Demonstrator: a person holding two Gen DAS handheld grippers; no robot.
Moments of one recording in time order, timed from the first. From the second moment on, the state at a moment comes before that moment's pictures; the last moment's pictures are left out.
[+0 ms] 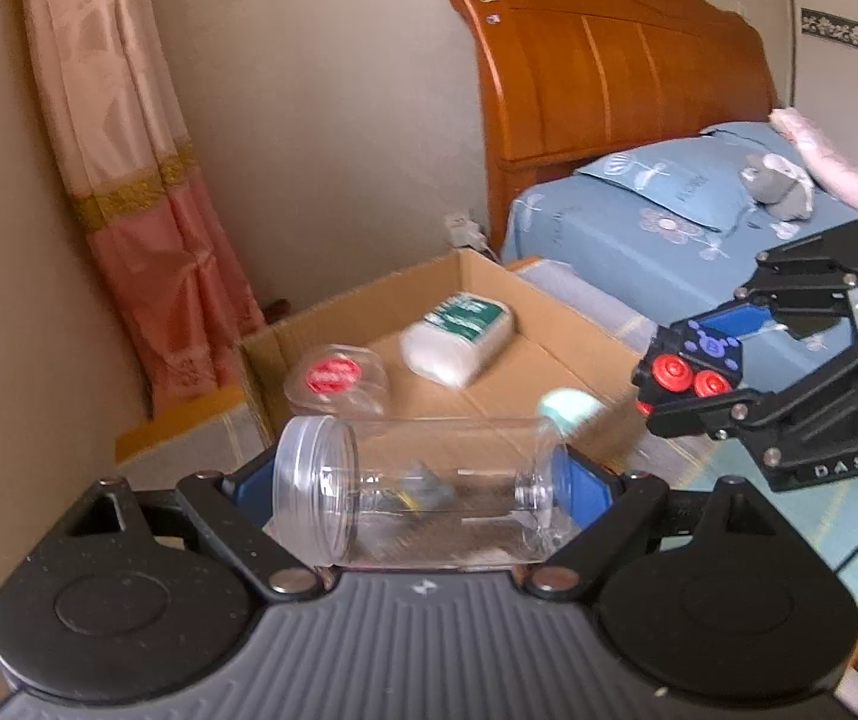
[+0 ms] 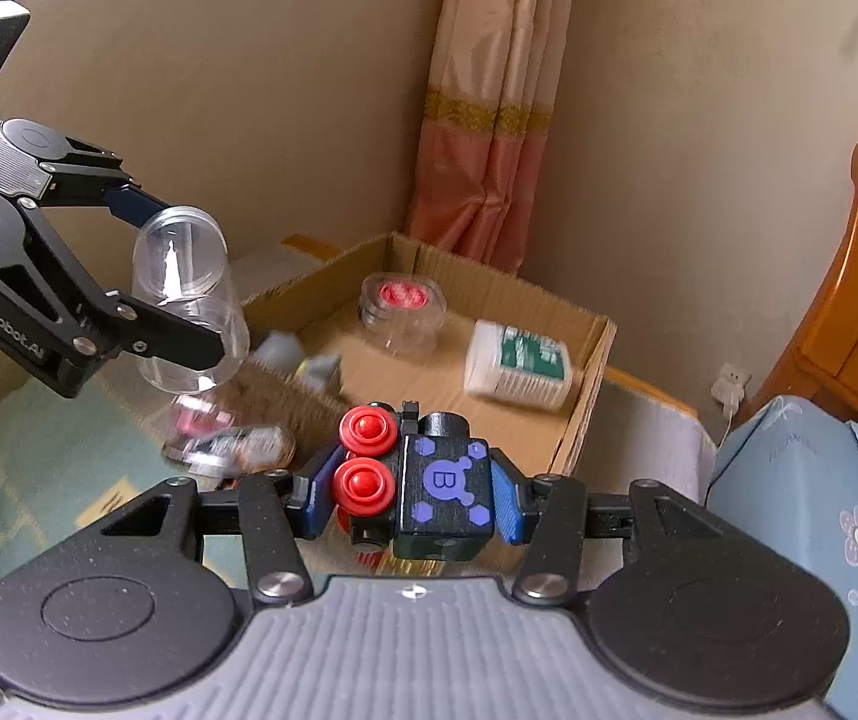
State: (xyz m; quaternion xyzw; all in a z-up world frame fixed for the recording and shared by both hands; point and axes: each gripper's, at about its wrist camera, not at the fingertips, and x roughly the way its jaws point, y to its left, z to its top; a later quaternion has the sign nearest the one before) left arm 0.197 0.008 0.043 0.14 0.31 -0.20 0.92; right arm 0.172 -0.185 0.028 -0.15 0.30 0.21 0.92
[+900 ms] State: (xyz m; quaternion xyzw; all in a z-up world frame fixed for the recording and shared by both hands) left arm 0.290 -0.003 0.016 0.10 0.36 -0.17 0.91; right arm 0.257 -0.164 -0.008 -0.12 0.34 0.20 0.91
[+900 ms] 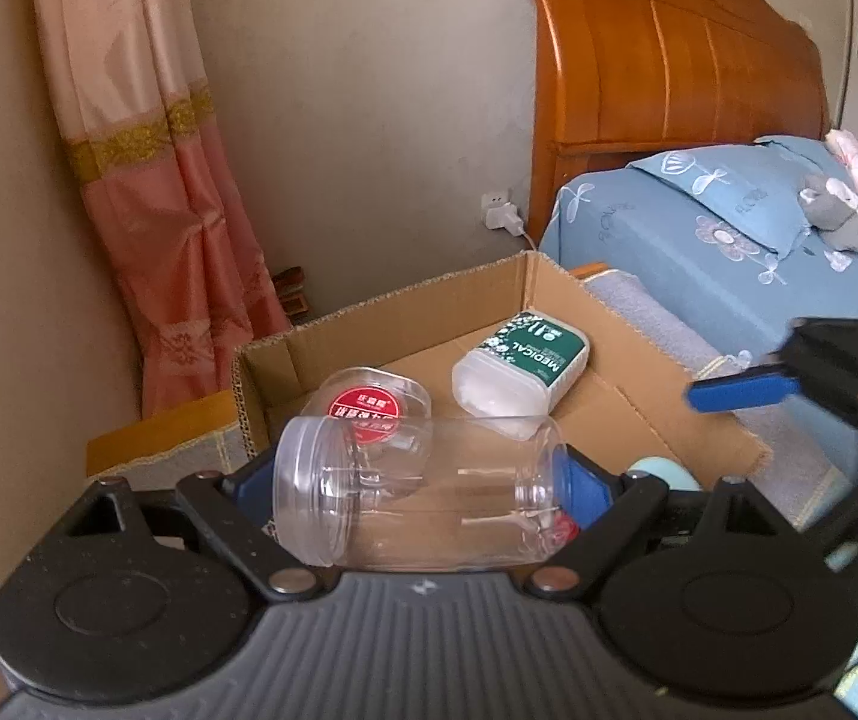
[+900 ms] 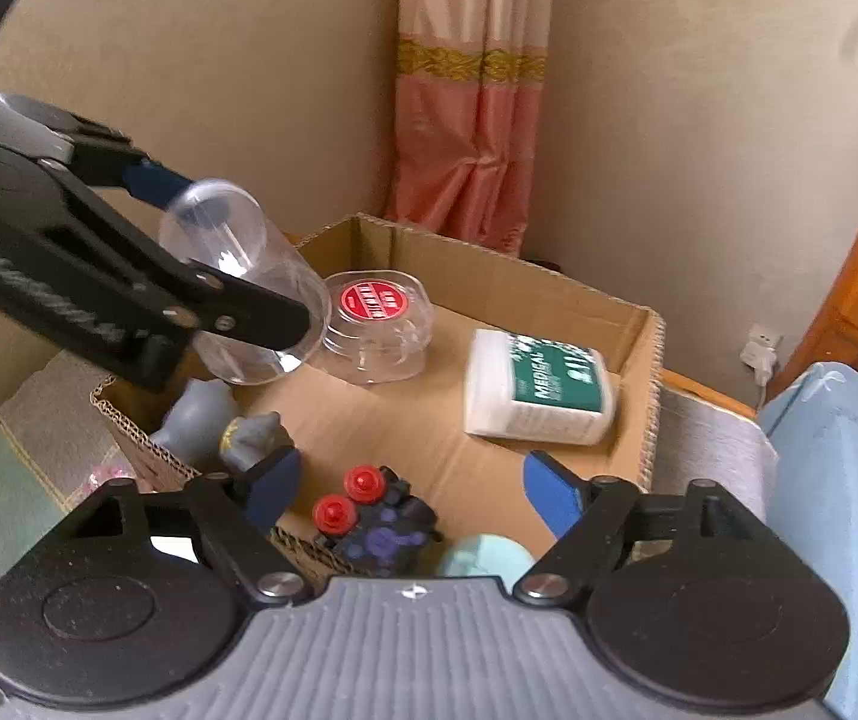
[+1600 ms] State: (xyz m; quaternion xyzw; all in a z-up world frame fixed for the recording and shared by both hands) left arm 0.246 0.012 0.031 0.08 0.36 -0.13 0.92; right arm 0.195 -0.176 0.015 -0.09 0.32 0.18 0.93
